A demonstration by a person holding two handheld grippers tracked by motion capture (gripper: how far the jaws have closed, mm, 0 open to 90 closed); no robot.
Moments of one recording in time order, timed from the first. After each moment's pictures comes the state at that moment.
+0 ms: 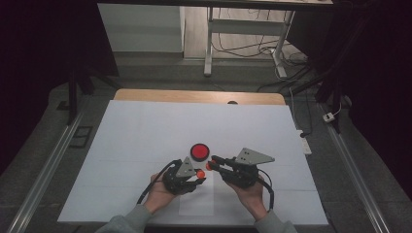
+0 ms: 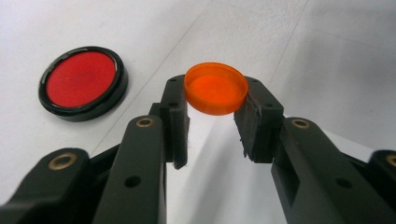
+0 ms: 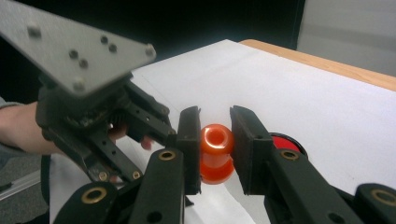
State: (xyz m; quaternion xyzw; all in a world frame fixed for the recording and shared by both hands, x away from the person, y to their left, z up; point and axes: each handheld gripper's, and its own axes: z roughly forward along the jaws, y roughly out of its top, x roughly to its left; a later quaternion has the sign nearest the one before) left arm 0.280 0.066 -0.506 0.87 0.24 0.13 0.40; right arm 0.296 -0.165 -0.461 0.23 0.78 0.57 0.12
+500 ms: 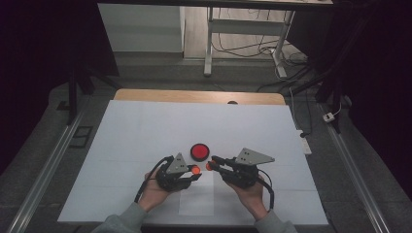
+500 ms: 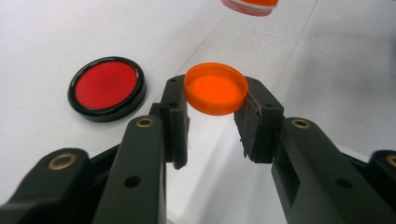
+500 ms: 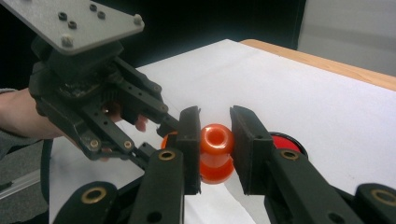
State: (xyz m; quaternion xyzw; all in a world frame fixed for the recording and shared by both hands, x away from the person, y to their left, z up) left arm 0.281 0.085 -0.496 0.86 0.25 0.13 0.43; right arm 0.297 -0.166 -0.462 0.23 0.78 0.57 0.12
